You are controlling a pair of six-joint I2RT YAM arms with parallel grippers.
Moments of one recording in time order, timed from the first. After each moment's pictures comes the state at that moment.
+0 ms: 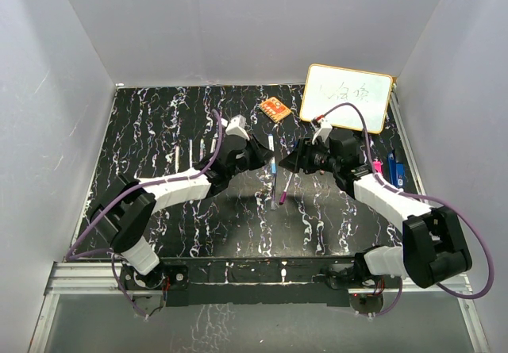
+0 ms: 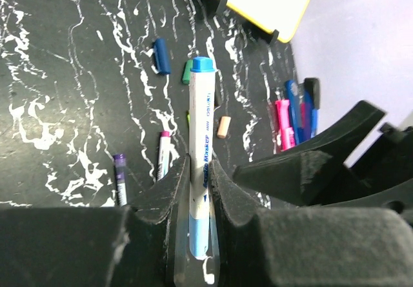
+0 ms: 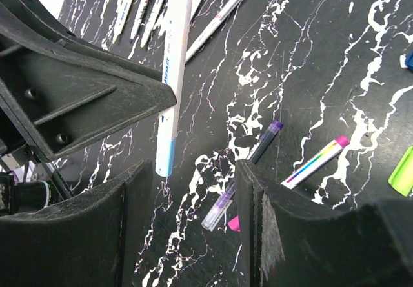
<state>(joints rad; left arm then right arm) -0.78 1.63 0.91 0.34 -0.10 -0.86 0.32 1.28 0.69 0.13 -0.50 0.44</state>
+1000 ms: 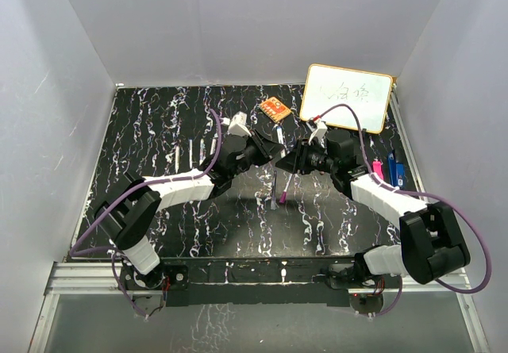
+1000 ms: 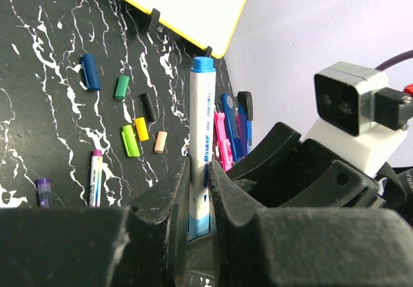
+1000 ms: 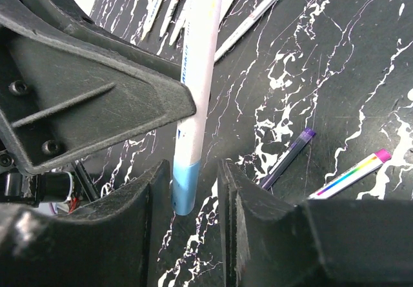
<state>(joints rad) -0.79 1.67 0.90 0.56 -0.05 -1.00 0.34 1.31 0.67 0.23 -0.57 0.50</state>
